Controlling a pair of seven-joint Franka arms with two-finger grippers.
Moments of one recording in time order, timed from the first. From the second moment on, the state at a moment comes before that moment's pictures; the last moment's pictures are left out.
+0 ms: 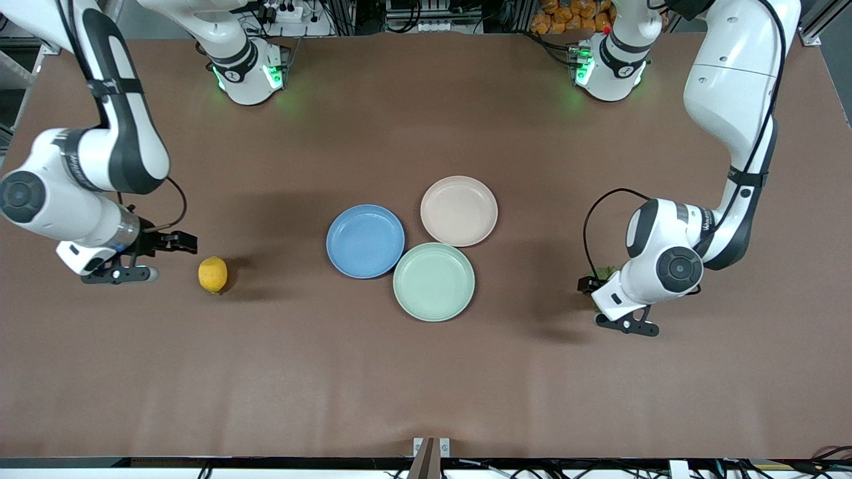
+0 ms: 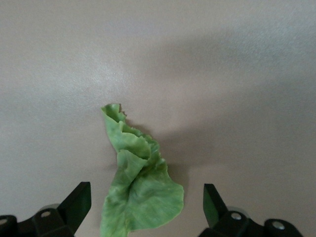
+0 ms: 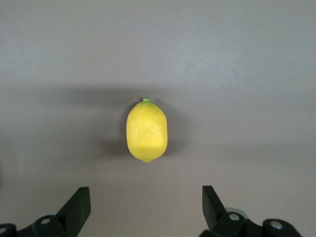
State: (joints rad) left arm -0.08 0.66 -0.14 -1.66 0.14 2.23 -0.06; right arm 0.04 0.25 -0.08 -2.00 0.02 2.18 -0.10
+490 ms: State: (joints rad) left arm -0.07 0.67 -0.14 -1.71 0.15 2.27 -0.06; right arm 0.05 0.33 -0.09 -2.08 0.02 2.37 -0.10
